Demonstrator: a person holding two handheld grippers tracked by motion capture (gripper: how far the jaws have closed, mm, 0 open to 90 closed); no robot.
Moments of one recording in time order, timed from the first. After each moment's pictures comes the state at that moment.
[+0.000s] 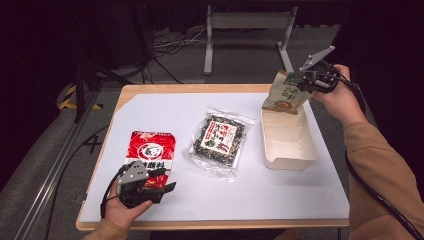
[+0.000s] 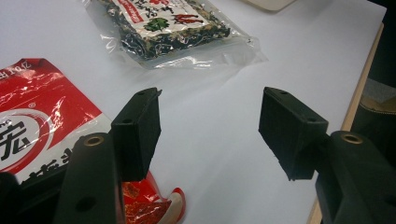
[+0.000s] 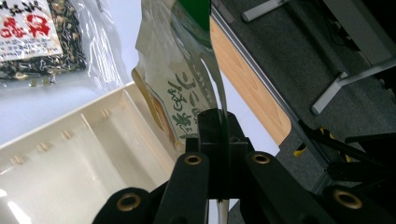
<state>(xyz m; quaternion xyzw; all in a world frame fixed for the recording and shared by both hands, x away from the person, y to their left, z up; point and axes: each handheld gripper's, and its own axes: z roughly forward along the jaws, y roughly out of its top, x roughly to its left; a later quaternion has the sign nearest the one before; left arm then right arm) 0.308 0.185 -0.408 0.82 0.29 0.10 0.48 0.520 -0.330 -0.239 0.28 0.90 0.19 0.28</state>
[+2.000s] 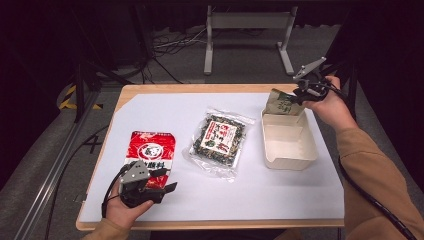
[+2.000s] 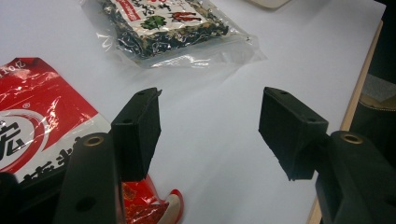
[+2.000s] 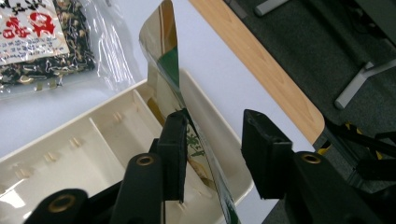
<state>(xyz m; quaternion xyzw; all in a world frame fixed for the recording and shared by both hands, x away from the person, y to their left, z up) 0.309 0.182 -0.409 0.83 0.29 0.10 0.47 0.525 -0.327 -0.274 0.30 0.90 0.21 0.25</state>
